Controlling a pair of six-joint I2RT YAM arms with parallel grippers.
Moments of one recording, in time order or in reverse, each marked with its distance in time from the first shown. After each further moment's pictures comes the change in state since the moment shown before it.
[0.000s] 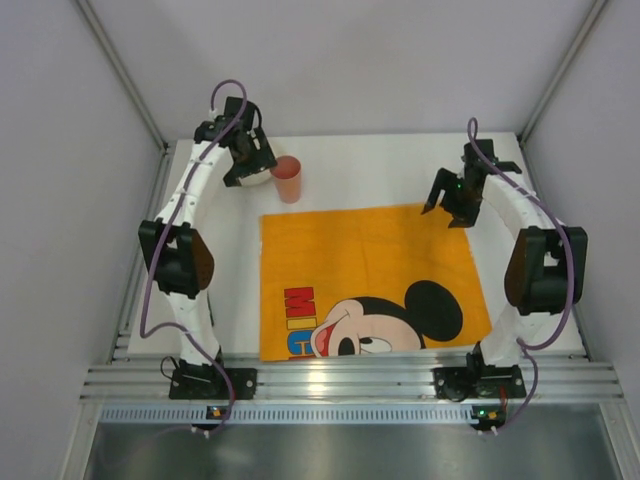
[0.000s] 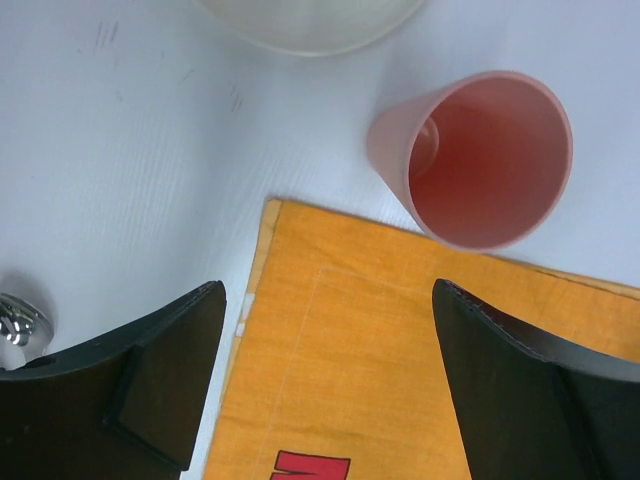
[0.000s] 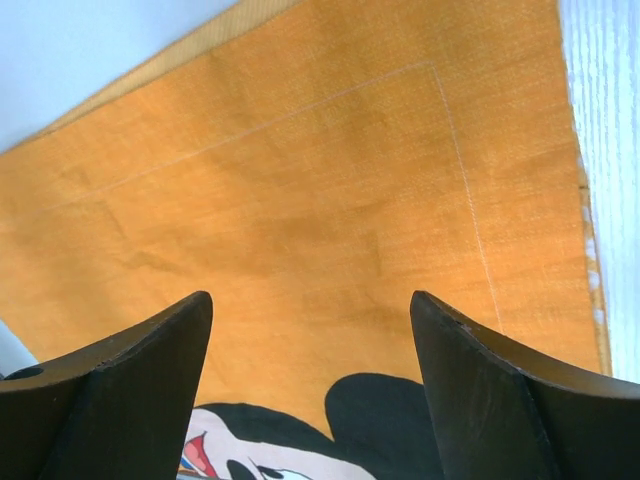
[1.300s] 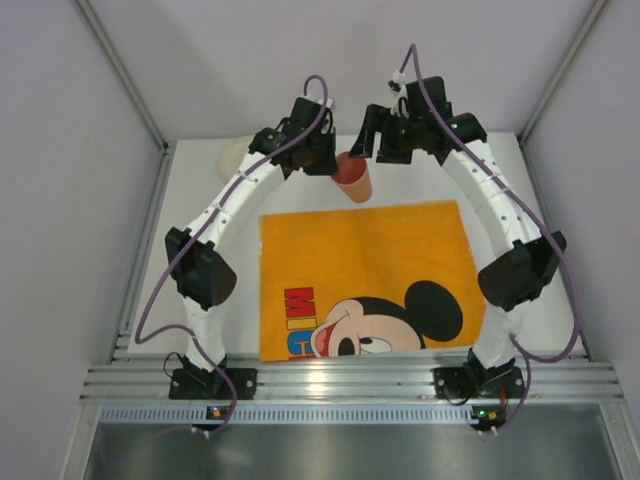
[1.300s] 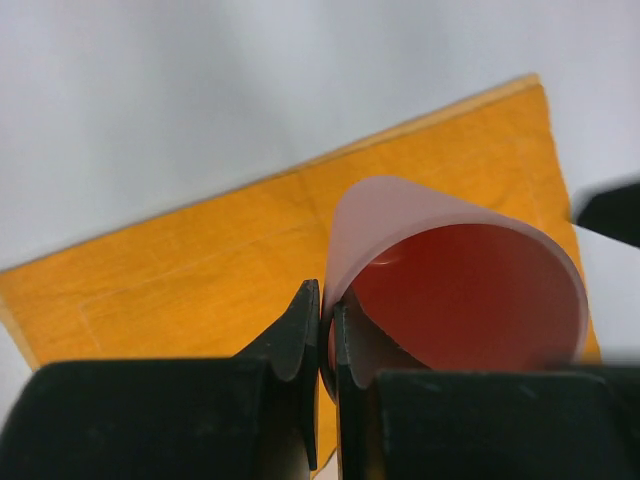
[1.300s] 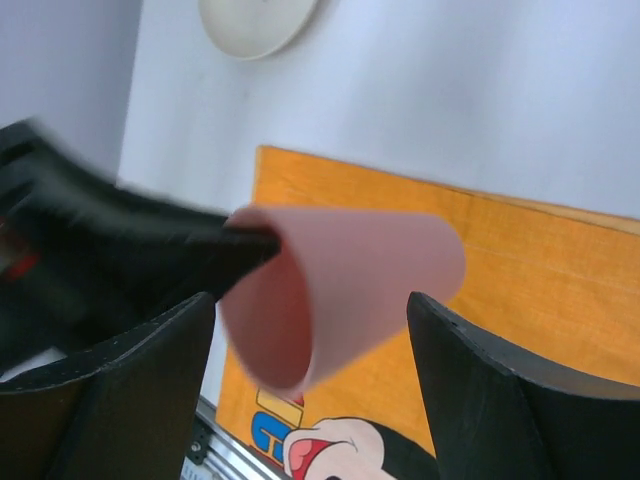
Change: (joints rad) left arm -0.309 0.016 0.098 0.169 0.192 0.166; right arm 0.367 0.074 0.656 -0.083 -0.124 -0.008
